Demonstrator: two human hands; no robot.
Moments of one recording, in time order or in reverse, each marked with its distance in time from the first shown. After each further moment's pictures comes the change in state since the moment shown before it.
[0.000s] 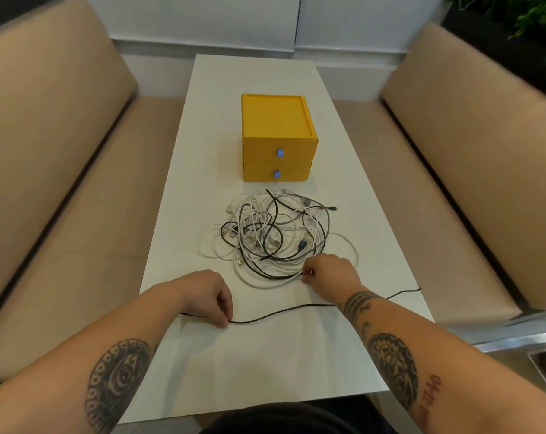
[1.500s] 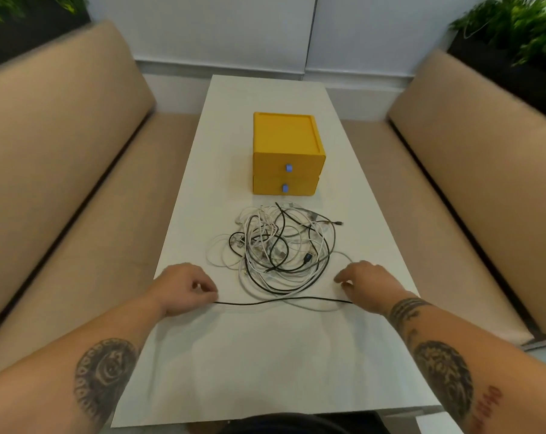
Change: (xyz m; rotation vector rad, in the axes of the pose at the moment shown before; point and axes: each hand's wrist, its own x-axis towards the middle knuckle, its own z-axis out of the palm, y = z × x) left_hand -0.022 -0.048 -0.001 -0.104 0.479 0.019; right_hand -0.021 0.045 -0.045 -0.198 -0.127 0.017
